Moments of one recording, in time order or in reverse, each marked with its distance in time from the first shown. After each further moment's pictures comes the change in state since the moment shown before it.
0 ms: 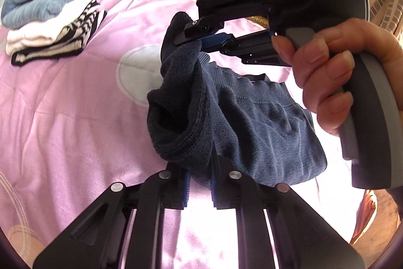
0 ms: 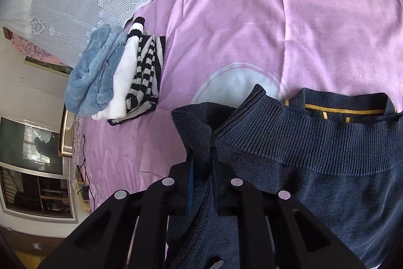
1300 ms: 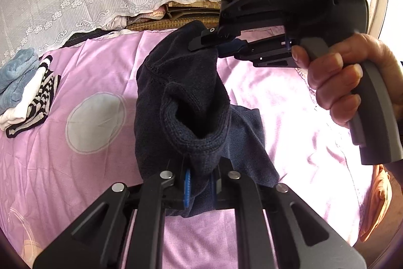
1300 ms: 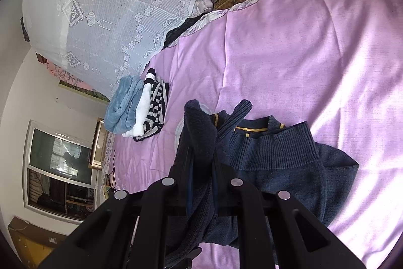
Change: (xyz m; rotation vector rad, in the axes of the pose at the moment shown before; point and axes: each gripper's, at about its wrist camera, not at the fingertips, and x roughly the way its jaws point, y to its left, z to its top) left arm 0.004 -0.154 0.008 0.279 -0.051 0.056; right arm -0.157 -0.142 -0.011 0.019 -0.152 0.188
